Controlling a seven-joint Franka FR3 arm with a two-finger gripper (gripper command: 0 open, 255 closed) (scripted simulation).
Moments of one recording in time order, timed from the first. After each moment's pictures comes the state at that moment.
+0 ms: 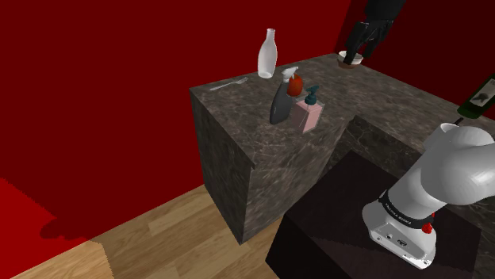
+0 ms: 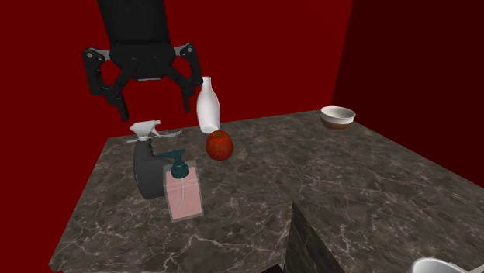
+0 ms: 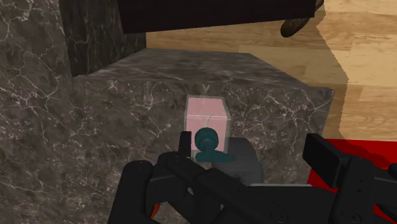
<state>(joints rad) 0.00 -0.75 -0.04 -2.28 -0.05 1.59 0.09</state>
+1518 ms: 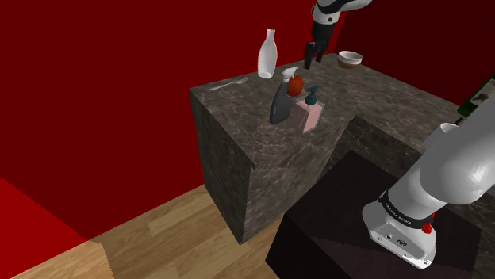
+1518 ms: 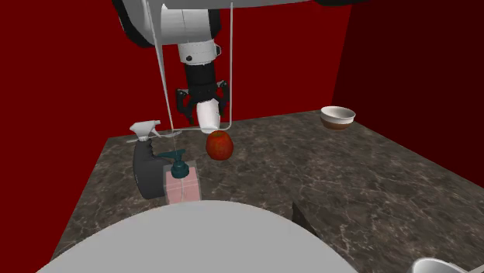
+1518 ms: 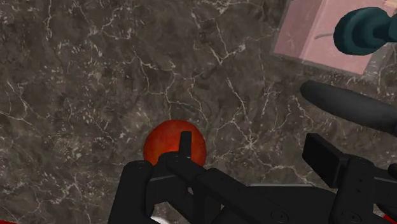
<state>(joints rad) -0.01 -0.03 -0.26 -1.94 -0.07 1.93 -0.33</state>
